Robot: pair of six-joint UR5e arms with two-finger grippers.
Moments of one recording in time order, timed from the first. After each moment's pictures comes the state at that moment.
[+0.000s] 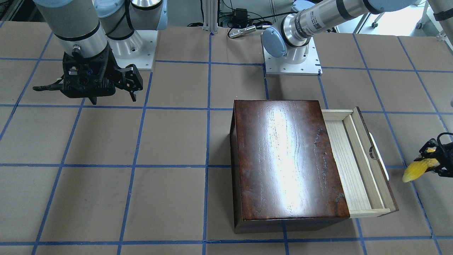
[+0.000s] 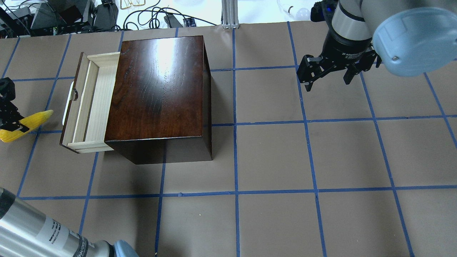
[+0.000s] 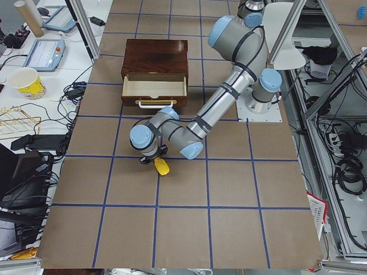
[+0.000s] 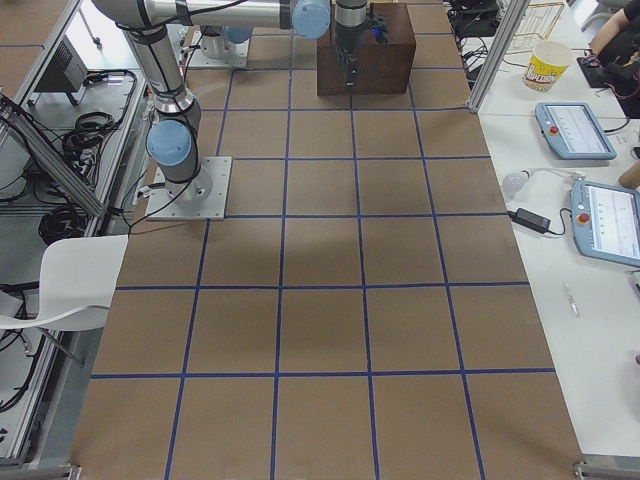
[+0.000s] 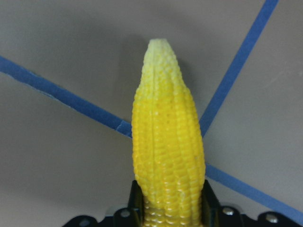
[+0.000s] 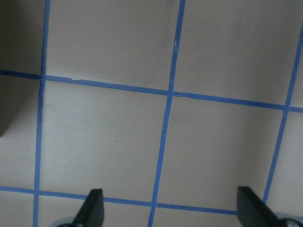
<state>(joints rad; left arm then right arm) -0.80 -2.21 -1.41 -1.23 1.57 1.81 1.62 -1.53 1.60 -1.63 -1.60 -0.09</state>
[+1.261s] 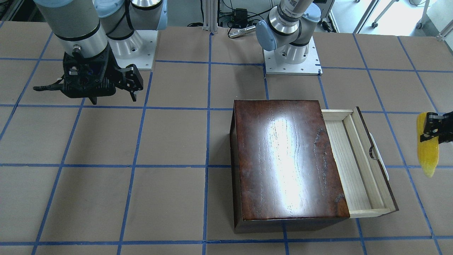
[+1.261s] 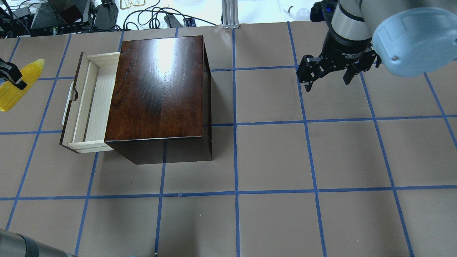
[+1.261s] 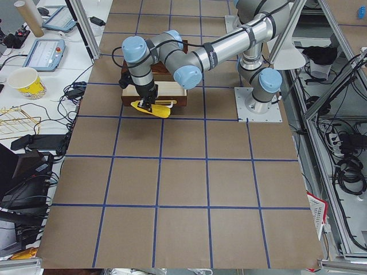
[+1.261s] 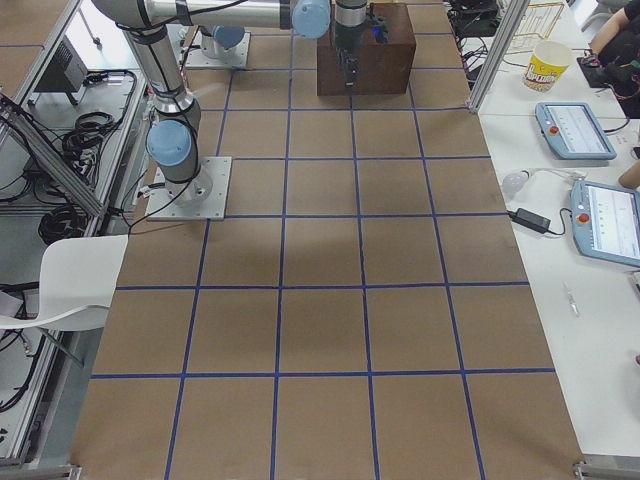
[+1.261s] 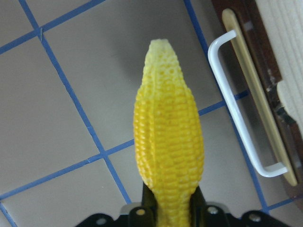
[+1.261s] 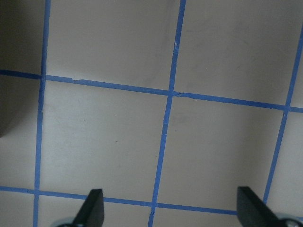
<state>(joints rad) -1.06 -1.86 -1.37 -1.51 1.63 0.85 1.62 -1.53 1.60 -1.63 -1.60 -0.09</state>
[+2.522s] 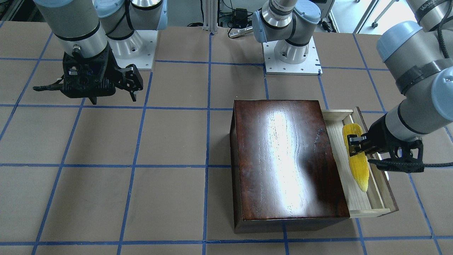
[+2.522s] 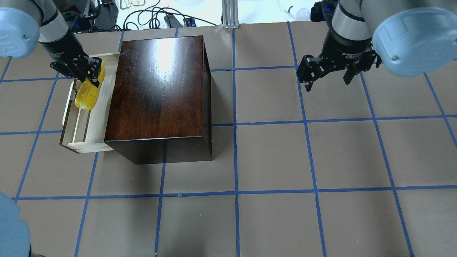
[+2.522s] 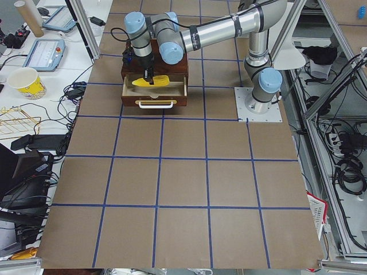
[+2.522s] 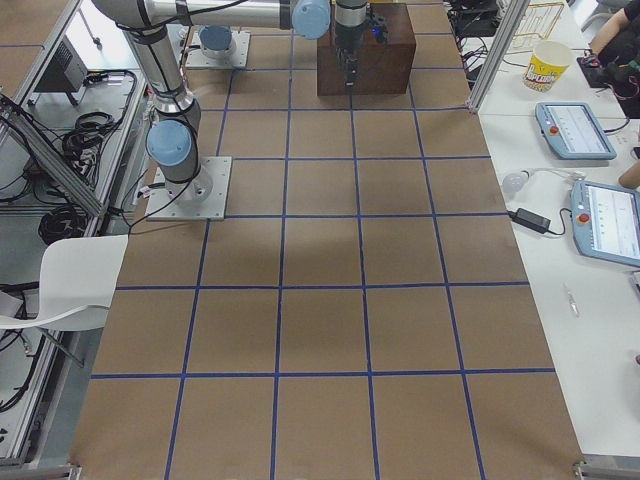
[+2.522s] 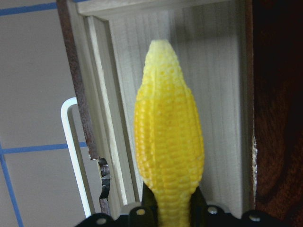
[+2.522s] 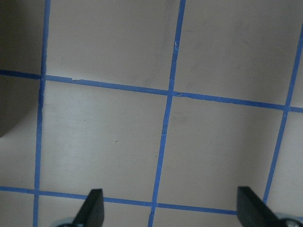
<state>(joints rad) -1.32 -1.88 -1.48 -1.45 1.62 0.31 1.62 -1.53 1.60 -1.63 -1.60 -0.09</state>
